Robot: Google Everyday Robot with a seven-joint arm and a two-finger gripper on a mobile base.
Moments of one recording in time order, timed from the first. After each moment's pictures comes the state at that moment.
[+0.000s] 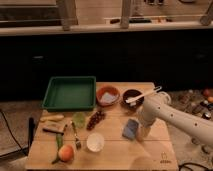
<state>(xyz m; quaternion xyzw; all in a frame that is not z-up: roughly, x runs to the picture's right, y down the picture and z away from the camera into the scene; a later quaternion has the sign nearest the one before) 0.211 0.225 0.829 -0.30 -0.09 -0.08 0.95</state>
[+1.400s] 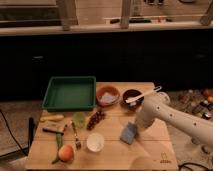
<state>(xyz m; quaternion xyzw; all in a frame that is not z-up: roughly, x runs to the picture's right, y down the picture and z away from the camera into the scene) 0.192 0.222 0.813 -0.31 -0.10 -0.10 0.94</state>
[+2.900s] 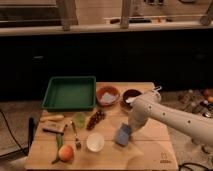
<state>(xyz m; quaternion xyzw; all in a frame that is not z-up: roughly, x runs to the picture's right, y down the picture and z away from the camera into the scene) 0.160 0.224 0.798 -0.31 -0.11 -0.14 0.93</state>
